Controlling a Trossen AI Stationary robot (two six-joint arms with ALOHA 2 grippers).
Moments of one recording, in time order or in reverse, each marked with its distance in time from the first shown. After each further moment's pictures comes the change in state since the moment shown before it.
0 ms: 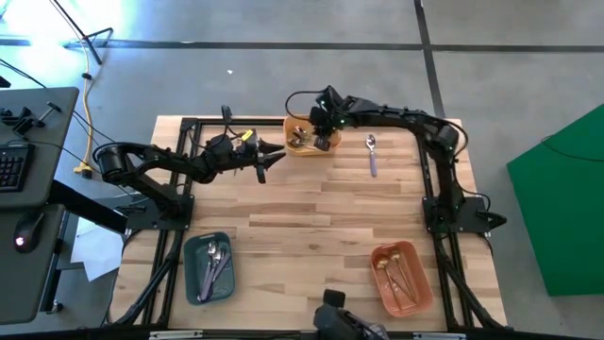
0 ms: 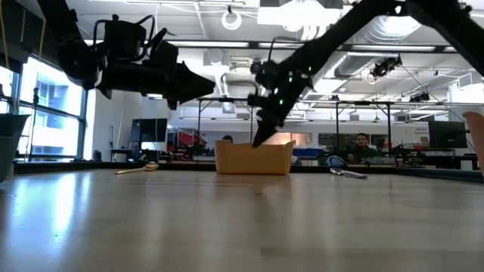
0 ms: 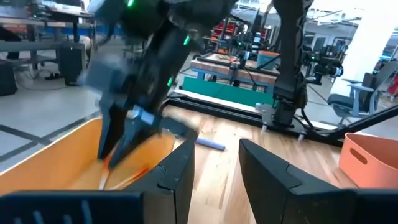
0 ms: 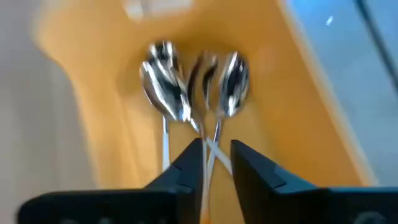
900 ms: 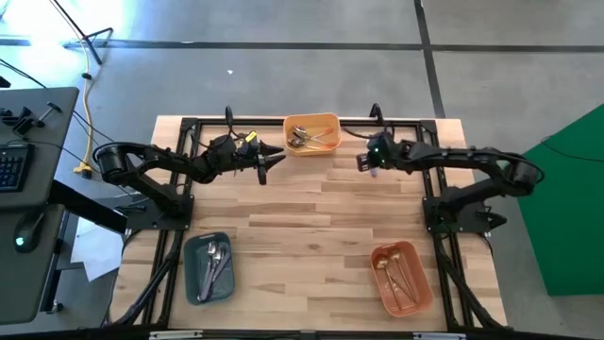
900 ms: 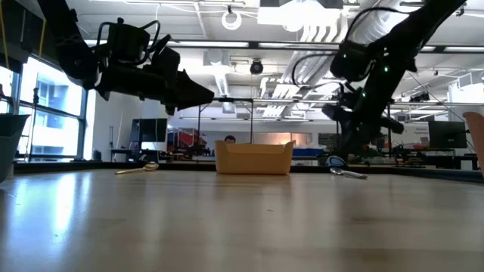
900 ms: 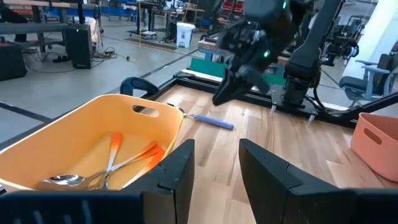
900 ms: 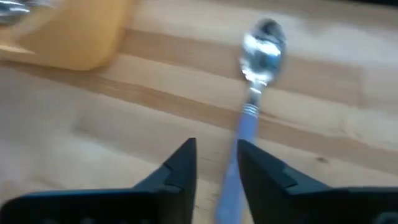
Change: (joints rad) left arm -0.001 0.000 0.000 -0.087 -0.026 0.029; right arm 0.097 -0.765 -0.920 0.114 0.432 1.075
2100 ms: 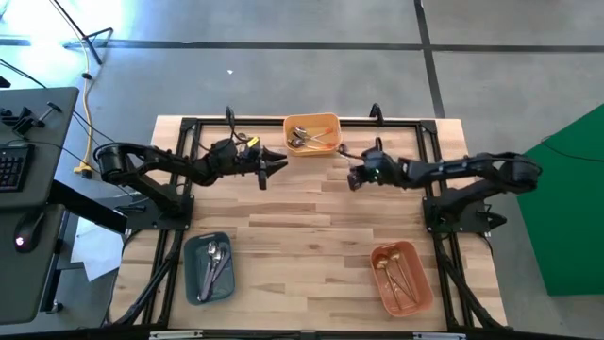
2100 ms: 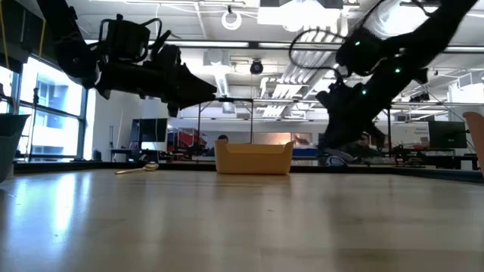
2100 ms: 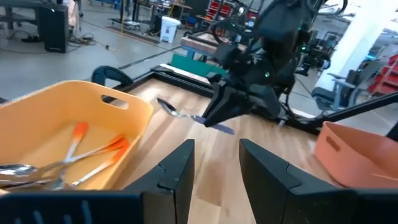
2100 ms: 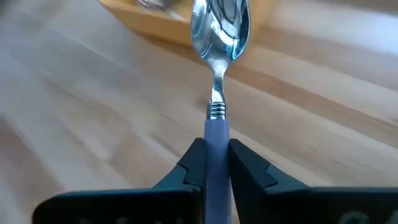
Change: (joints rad) left arm -0.056 0.000 0.001 0.004 0.021 -0.121; right arm 0.202 0.027 -0.129 0.356 -0.037 -0.047
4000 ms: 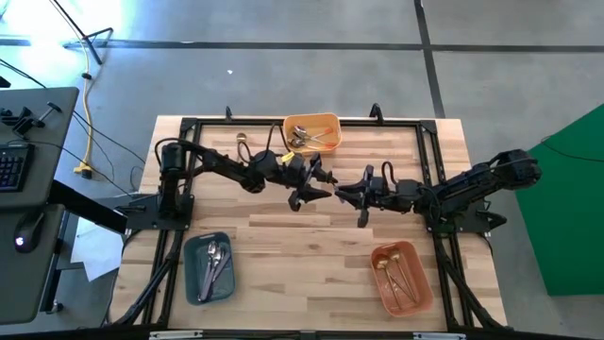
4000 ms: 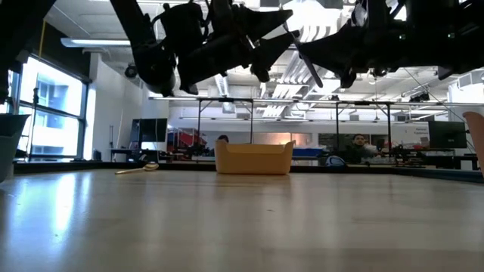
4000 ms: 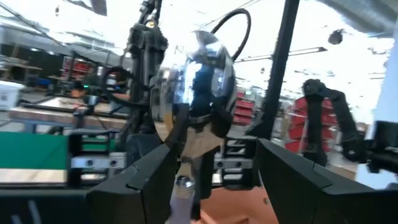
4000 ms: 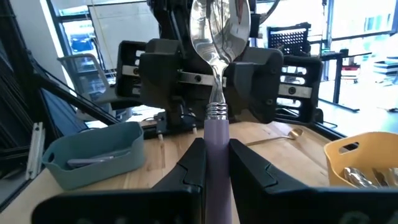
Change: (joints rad) left arm -0.248 0.502 0.544 0.392 0.275 -0.103; right arm 0.434 -0.020 -0.209 1.048 0.030 -0.533
